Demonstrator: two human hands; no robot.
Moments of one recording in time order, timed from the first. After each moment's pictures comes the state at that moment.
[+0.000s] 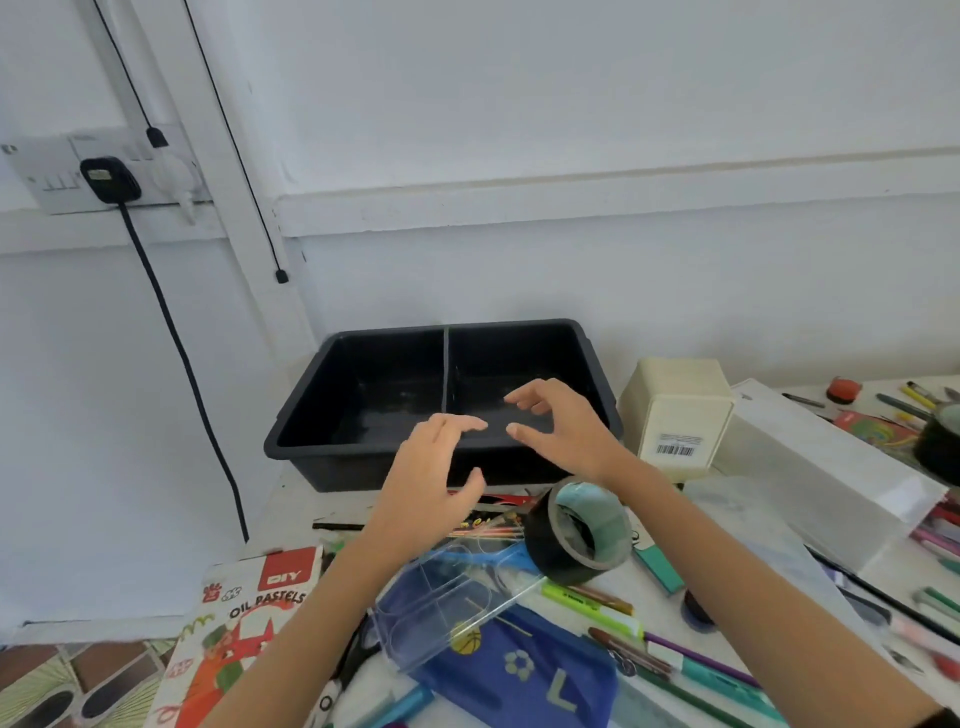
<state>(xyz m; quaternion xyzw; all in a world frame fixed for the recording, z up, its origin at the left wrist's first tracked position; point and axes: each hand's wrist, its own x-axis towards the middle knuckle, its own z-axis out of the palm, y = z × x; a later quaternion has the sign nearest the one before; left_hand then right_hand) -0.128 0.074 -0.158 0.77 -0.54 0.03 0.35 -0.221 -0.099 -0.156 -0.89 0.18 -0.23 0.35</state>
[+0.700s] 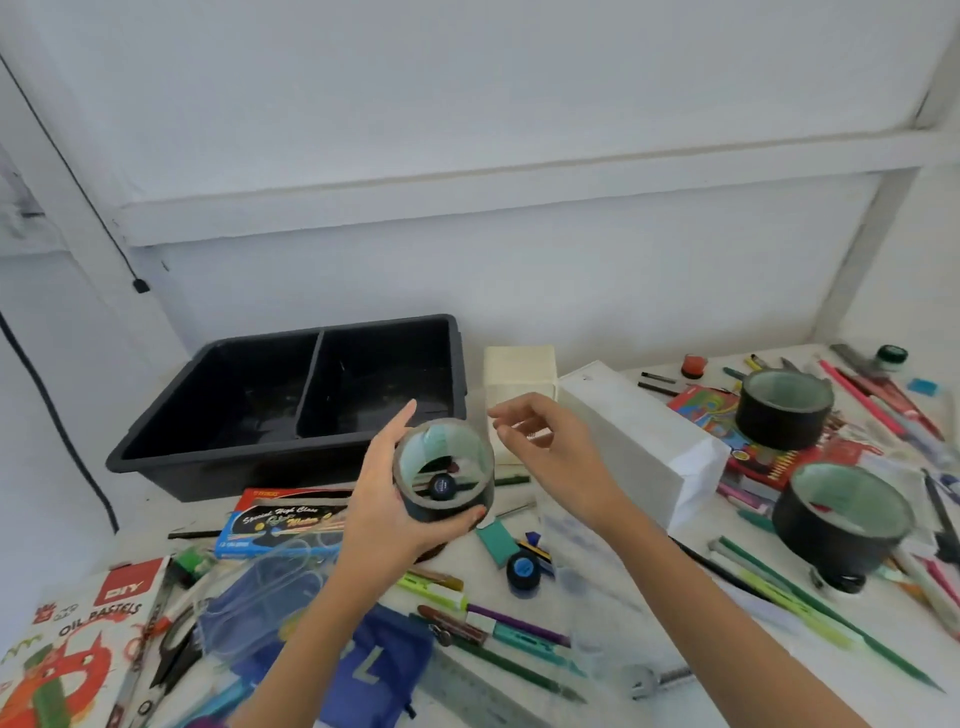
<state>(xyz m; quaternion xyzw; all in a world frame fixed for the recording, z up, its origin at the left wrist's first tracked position) -0.259 0.011 -0.173 0.70 -0.47 -0.07 0.53 -0.380 -0.137 -0.148 -0.78 0.22 -0.34 0.49</state>
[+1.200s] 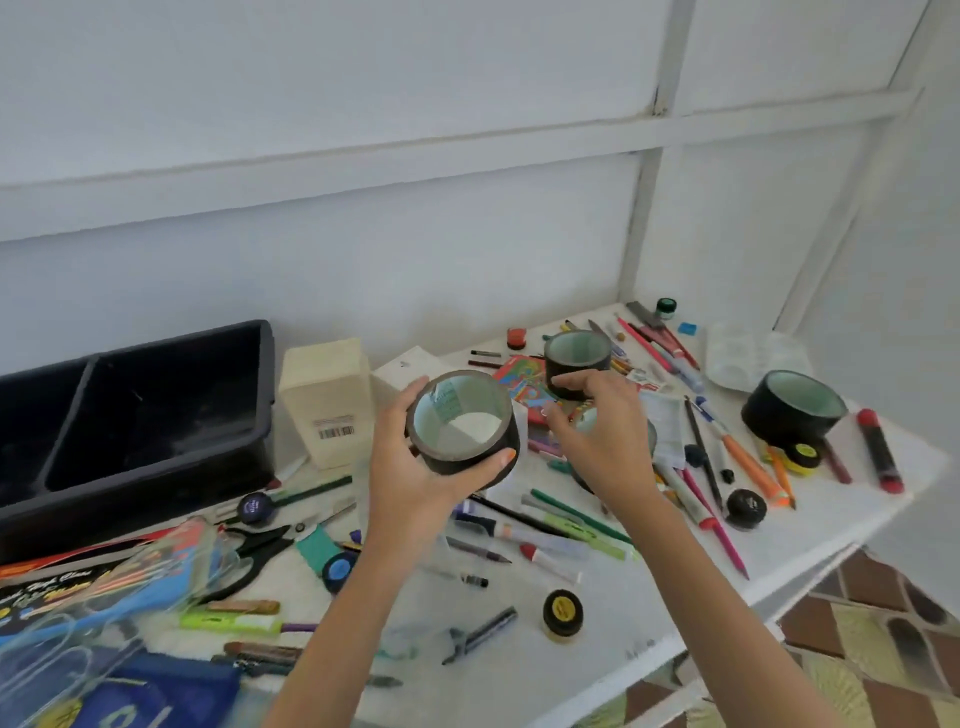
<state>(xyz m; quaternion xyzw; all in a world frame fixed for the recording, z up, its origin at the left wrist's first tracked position) -0.417 -0.109 -0.161 0.62 -0.45 -0.17 0.62 -0.566 -0.218 -0.168 -0.75 0.48 -0.43 0.17</state>
